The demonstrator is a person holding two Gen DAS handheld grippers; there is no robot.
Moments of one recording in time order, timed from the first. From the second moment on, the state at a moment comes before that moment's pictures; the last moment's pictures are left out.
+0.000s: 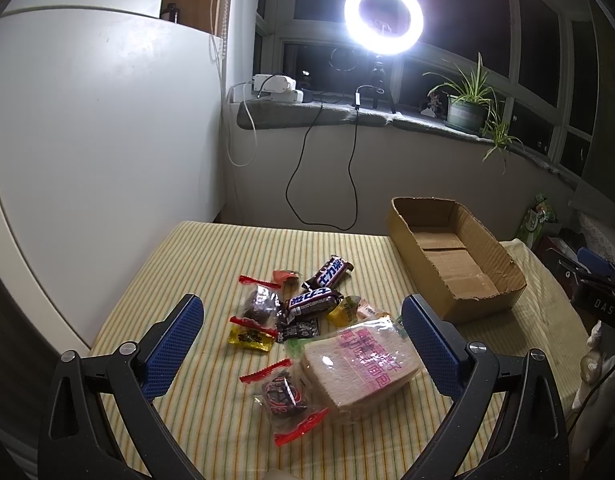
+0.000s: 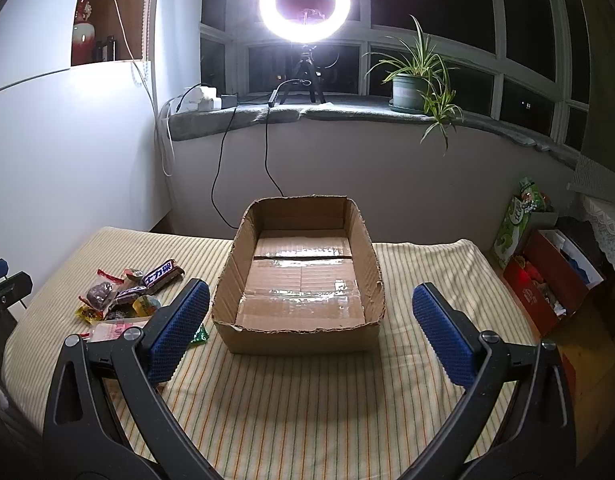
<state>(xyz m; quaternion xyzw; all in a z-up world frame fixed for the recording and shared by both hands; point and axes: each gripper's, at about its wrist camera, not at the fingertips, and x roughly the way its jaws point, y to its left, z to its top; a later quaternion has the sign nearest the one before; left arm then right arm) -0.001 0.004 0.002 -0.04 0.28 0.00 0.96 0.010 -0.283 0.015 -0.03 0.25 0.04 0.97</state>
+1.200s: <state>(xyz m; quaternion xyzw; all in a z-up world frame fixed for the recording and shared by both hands) -0.001 0.001 0.000 -0.04 0.29 -0.01 0.96 0.008 -0.277 0.015 -0.03 0.26 0.05 0.96</state>
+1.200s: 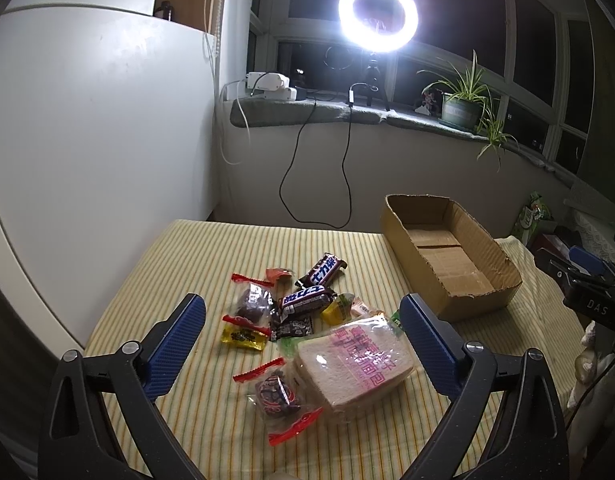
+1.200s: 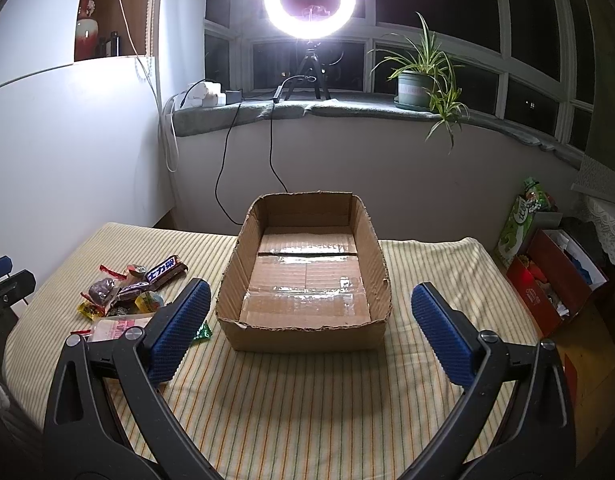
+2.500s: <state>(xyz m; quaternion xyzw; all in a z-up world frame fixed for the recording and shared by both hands) 0.015 0.021 -0.045 -0.15 0.36 -0.08 0.92 0.037 -0.251 -0.026 0.02 0.36 0.19 0.91</state>
